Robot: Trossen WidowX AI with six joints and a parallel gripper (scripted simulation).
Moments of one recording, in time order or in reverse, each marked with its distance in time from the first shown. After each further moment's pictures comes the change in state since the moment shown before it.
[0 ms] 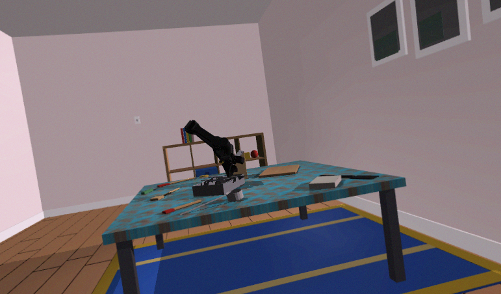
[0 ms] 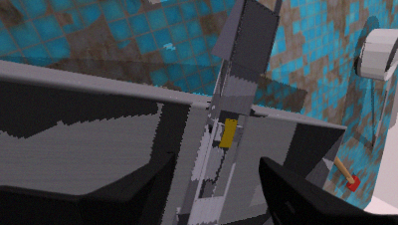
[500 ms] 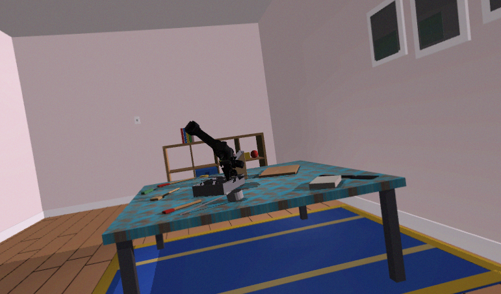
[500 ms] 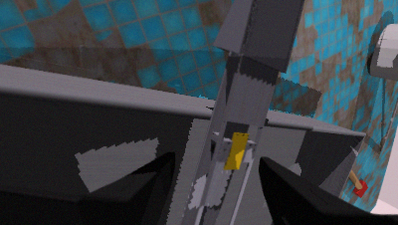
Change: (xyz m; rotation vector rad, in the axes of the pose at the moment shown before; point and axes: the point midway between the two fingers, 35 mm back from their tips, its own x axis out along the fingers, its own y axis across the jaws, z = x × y) arm 0.025 0.001 -0.003 -0.002 0.005 -0.005
